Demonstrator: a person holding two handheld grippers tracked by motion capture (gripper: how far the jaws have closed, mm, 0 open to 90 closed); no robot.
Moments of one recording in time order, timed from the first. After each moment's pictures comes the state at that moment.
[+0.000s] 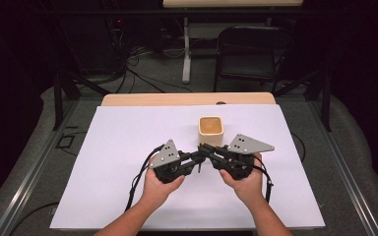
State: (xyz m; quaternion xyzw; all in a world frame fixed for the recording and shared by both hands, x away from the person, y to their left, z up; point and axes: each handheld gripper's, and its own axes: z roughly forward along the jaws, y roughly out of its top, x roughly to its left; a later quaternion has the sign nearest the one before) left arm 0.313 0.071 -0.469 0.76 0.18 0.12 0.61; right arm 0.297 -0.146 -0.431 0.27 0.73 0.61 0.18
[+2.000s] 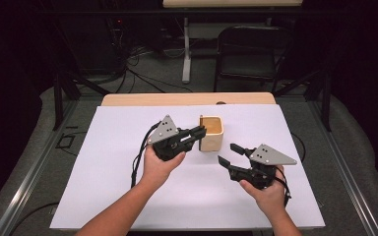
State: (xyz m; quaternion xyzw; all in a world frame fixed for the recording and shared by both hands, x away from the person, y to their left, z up) left arm 0.344 0.067 -0.419 0.74 0.20 0.15 0.63; right arm 0.282 -0.196 -0.455 0.32 0.71 0.57 0.24
